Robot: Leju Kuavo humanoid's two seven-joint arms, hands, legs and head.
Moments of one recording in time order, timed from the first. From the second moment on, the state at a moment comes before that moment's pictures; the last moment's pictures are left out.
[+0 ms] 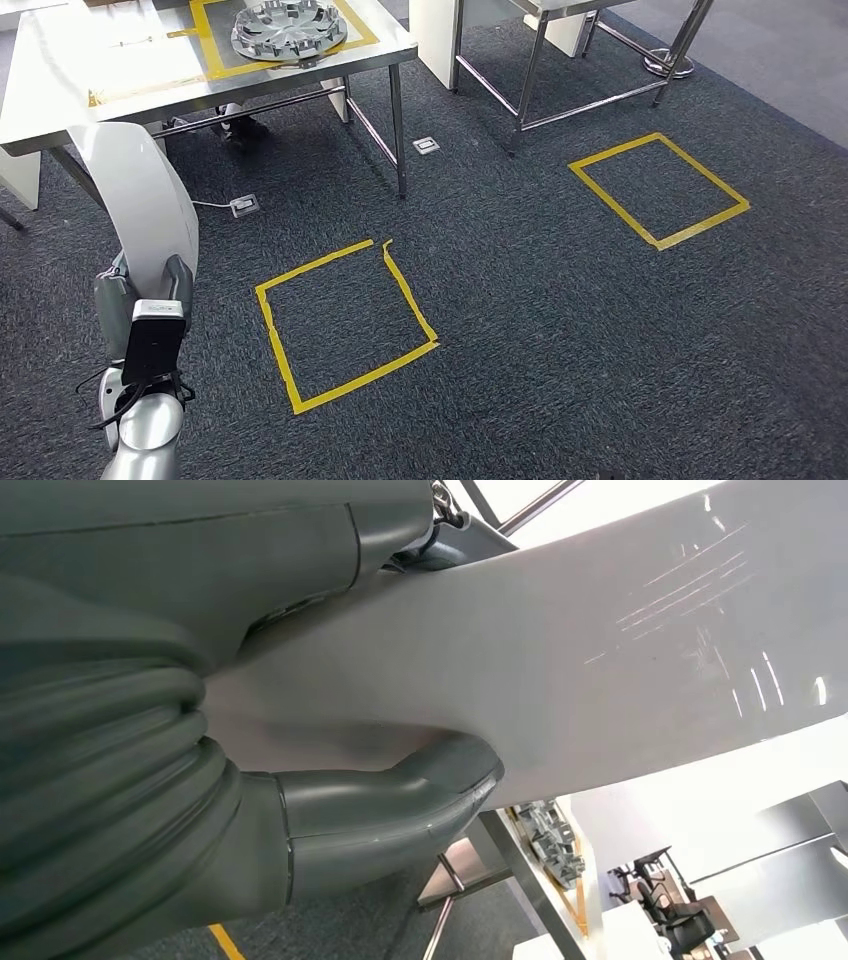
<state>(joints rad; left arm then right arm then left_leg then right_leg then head) -0.18 -0.14 -0.08 -1.35 -0.58 0.47 -0.42 -0.09 0.12 -1.08 -0.20 0.86 -0.04 -0.27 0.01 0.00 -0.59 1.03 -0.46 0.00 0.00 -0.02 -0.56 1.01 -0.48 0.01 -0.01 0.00</state>
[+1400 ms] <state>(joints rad) -0.20 -0.15 -0.09 -1.32 -0.53 0.45 -0.46 -0.08 0.12 -1.07 -0.20 0.90 -0.04 -0.25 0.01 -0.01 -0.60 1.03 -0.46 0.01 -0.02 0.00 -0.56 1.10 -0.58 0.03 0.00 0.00</state>
